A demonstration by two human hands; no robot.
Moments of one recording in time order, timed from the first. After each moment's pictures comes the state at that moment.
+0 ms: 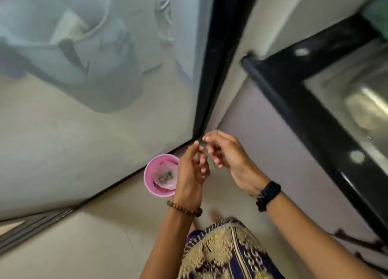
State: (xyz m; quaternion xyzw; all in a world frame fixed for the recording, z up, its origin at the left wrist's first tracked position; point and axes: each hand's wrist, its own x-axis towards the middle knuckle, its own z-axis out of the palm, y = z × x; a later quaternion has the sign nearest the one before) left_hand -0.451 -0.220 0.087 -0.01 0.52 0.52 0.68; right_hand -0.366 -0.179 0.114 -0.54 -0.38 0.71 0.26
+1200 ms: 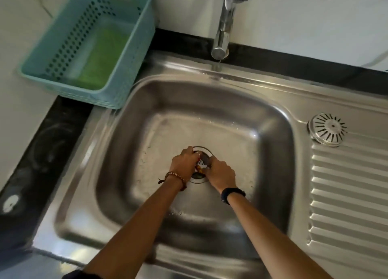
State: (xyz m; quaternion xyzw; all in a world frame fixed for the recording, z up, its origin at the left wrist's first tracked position) left_hand 0.031 0.004 -0.021 0.91 0.32 -0.17 0.19; right_hand 0.113 -0.089 -0.009 -0.88 -0.33 0.34 0.11
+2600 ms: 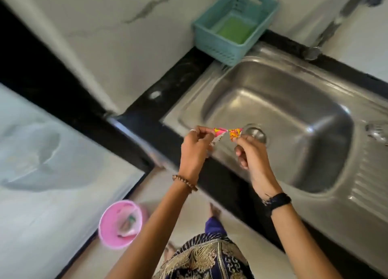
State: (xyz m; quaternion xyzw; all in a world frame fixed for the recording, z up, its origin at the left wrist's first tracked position) left_hand -0.187 -0.108 0.159 0.45 0.56 0.34 0.61; right_hand -0.068 -0.156 0.166 -0.66 -0.22 0.49 0.51
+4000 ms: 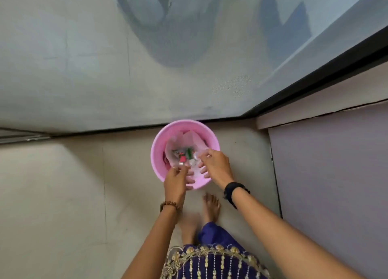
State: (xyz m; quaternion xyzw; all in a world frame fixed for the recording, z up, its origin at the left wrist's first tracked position) left_hand -0.544 -0.267 -0.342 -0.07 0.77 0.40 0.49; right_hand -0.478 -0.177 -0.341 -0.60 -0.55 0.57 -0.07
